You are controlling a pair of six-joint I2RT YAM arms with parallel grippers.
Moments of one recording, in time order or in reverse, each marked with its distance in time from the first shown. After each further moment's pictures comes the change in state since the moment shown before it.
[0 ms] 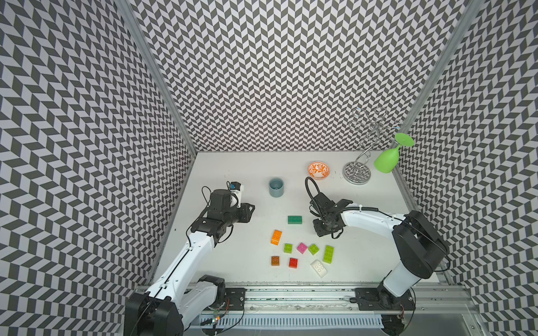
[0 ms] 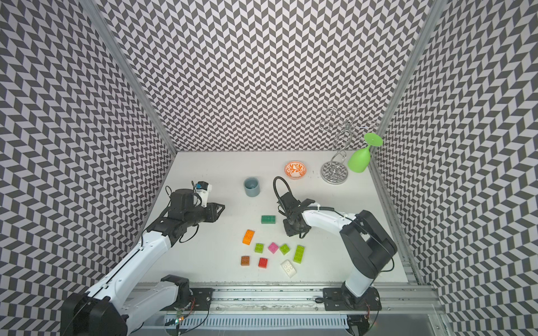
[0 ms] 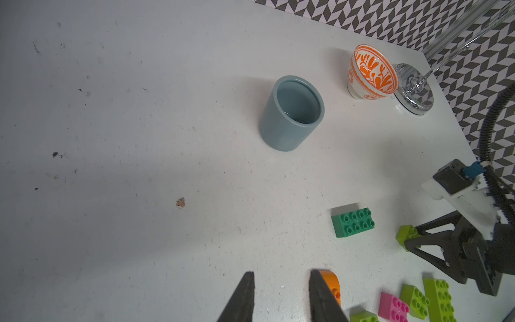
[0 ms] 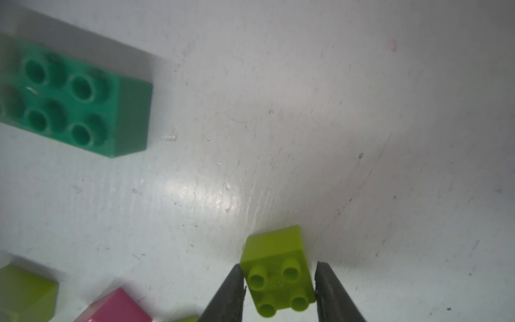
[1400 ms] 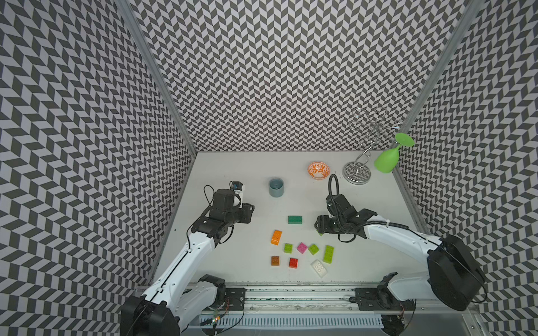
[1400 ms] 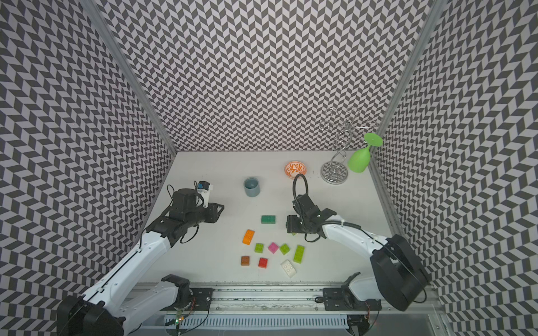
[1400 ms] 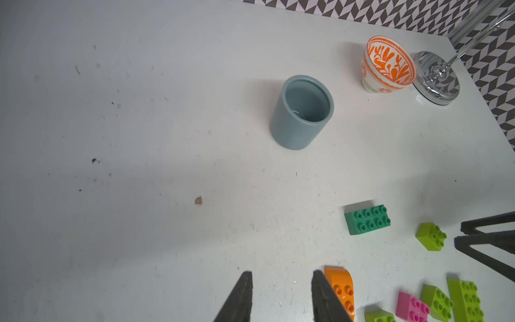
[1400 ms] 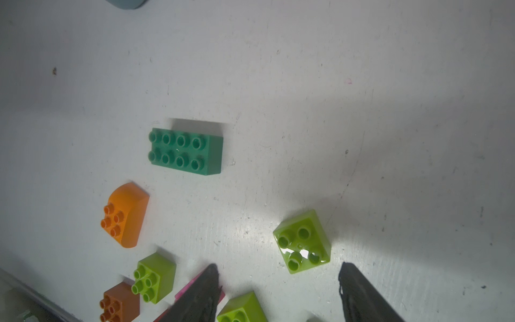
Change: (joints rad) left arm -0.046 -0.026 0.021 -0.059 -0.104 0.016; right arm -0.064 -0.267 -0.193 0.214 -0.119 0.210
